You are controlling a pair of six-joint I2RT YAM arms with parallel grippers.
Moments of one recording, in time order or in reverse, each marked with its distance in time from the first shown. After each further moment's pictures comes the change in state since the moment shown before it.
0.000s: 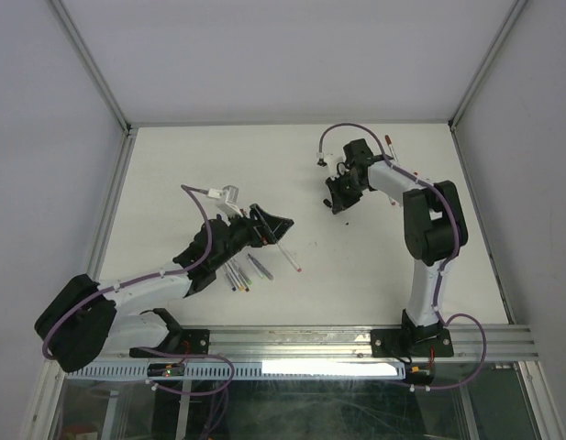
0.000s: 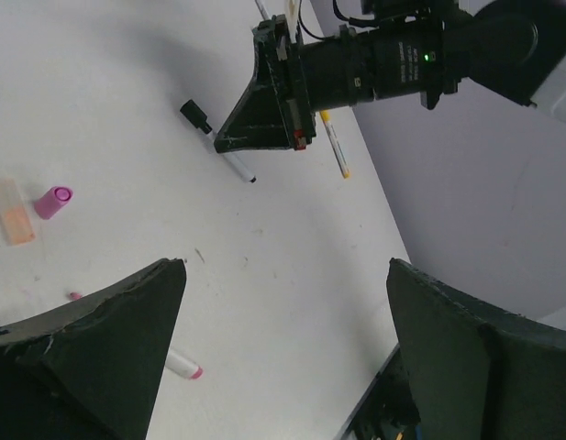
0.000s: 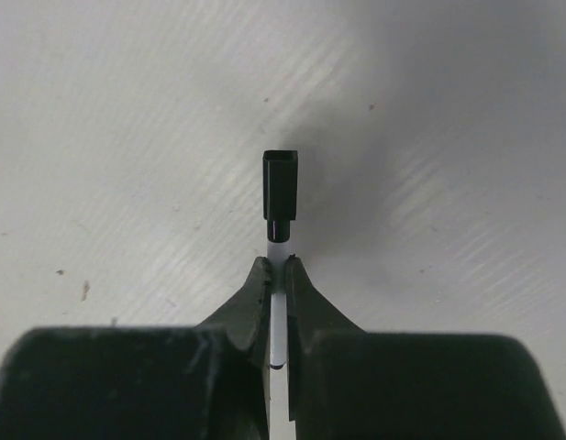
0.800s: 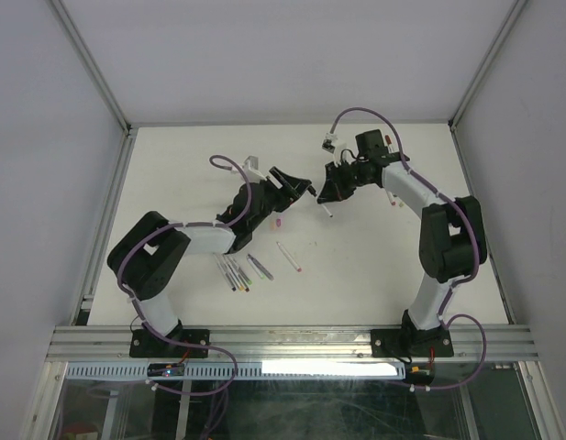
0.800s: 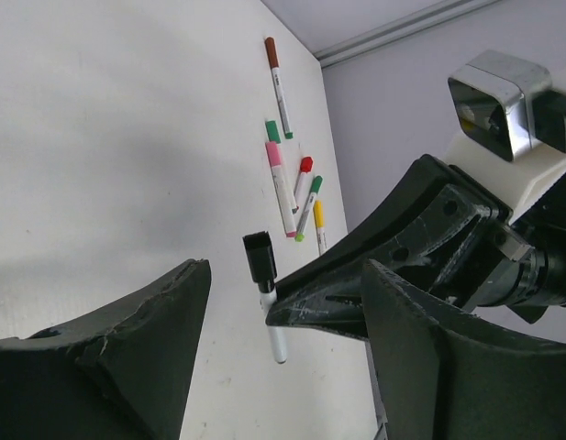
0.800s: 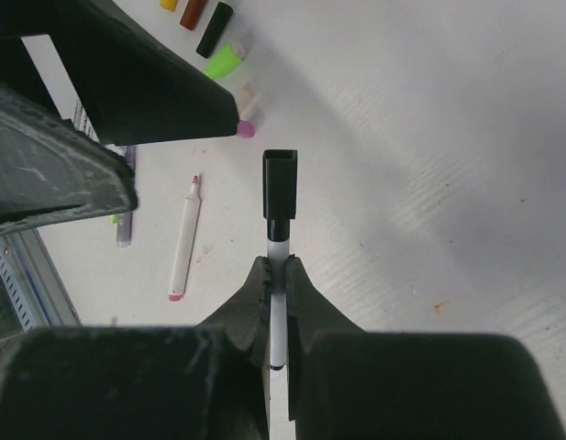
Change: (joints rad) left arm 0.065 0.613 0.431 0.155 -0.071 -0.250; right arm -0.027 -0.188 -0.064 0.084 -0.441 0.129
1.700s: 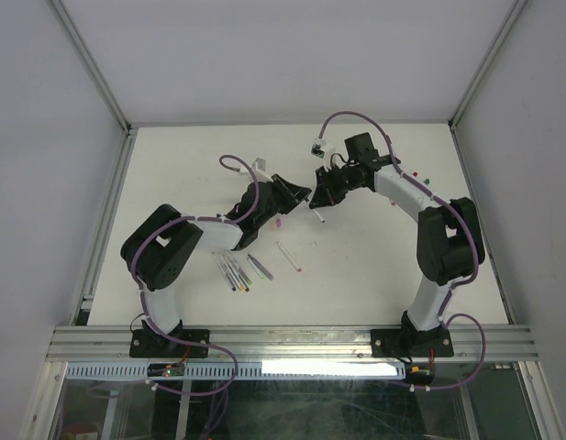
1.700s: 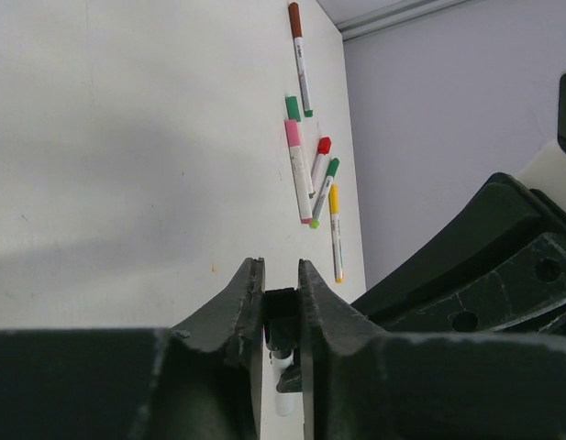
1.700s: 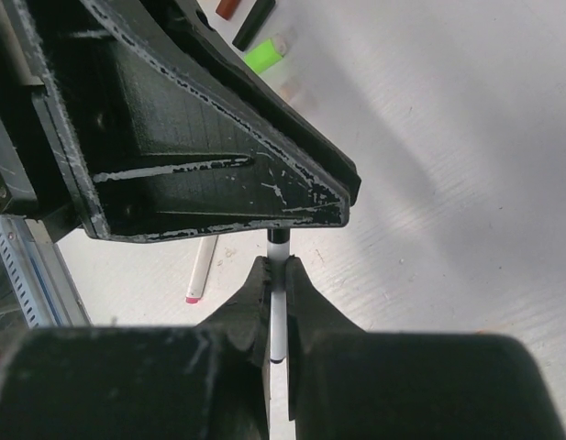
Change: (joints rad) left arm -0.002 0.112 0.071 -0.022 0.042 -0.042; right arm 0.067 -0.011 -0.011 0.009 -0.005 0.000
